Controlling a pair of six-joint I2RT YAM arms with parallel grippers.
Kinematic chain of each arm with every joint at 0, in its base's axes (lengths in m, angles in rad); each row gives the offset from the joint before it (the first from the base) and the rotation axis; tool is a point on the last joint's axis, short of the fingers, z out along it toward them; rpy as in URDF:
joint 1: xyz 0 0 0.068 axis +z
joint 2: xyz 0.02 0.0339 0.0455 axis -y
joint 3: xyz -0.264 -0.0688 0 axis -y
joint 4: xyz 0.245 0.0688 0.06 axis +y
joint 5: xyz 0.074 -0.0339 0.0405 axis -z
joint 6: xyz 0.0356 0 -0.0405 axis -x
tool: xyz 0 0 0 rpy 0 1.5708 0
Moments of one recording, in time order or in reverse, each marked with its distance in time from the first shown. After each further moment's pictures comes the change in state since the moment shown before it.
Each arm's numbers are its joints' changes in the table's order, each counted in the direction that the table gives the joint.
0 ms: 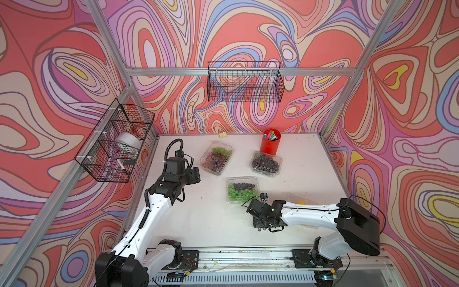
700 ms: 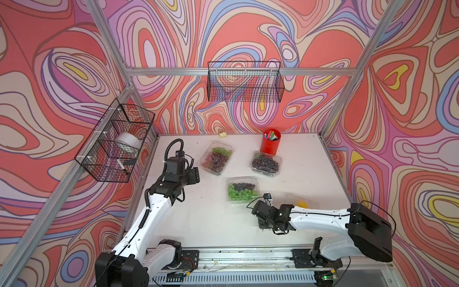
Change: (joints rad) left arm 0.000 0.000 -0.001 0.000 0.024 -0.011; right arm -0.003 0.121 -0.126 -0.121 0.027 0.032
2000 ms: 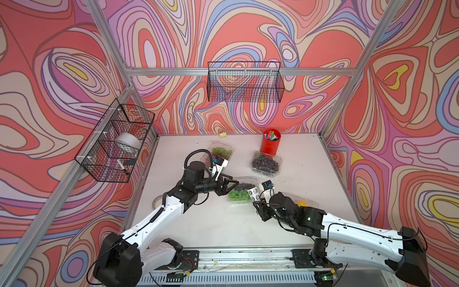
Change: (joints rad) left arm -0.303 -0.085 -0.134 -0.521 0.750 -0.018; right arm 0.000 0.396 0.005 -0.246 0.025 0.478
